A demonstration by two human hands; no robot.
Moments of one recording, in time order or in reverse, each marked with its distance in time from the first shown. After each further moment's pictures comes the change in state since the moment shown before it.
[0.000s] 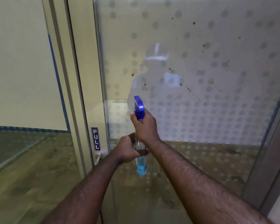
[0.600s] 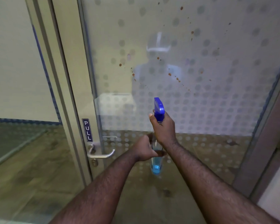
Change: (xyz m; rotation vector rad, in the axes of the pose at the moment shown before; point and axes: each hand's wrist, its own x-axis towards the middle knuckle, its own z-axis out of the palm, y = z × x) left_hand 0.013 0.034 0.095 0.055 -0.140 0.031; right_hand -0.017 0.059 -0.086 0.055 0.106 0.058
